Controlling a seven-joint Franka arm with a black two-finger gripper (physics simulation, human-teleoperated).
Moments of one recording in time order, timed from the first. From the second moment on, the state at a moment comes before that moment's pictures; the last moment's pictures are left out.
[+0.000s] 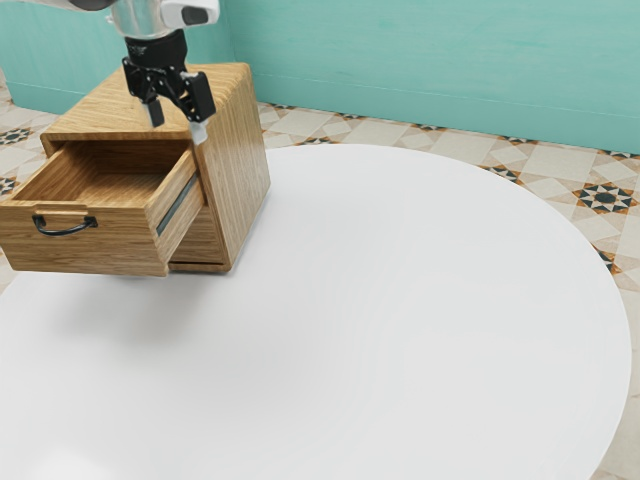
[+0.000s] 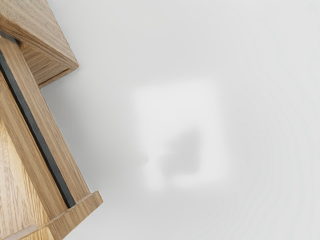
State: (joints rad) arm -0.04 0.03 0.00 -1.40 0.07 1.48 0.12
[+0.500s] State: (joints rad) arm 0.30 -0.36 -0.08 -1.84 -0.02 1.43 0.09
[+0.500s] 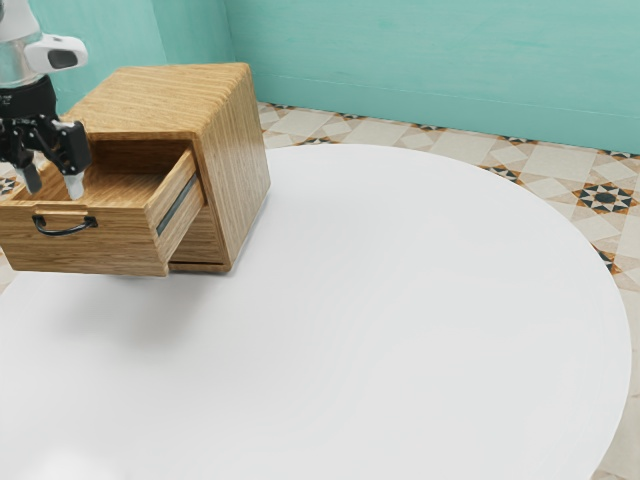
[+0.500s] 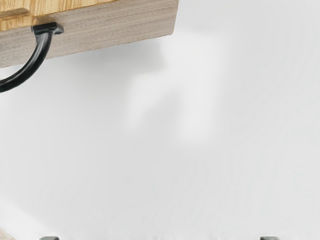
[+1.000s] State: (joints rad) arm 0.49 -0.33 -0.09 -2.20 0.01 1.92 0.03
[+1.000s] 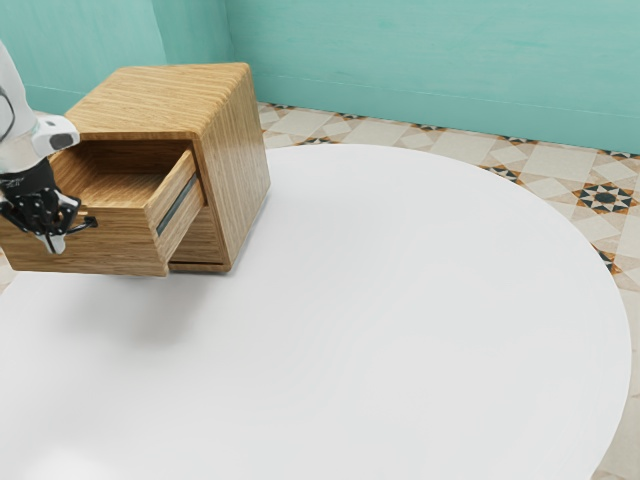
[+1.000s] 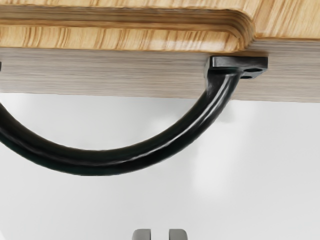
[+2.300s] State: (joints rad) arm 0.49 0.01 -0.08 -1.90 0.04 2.09 -0.01
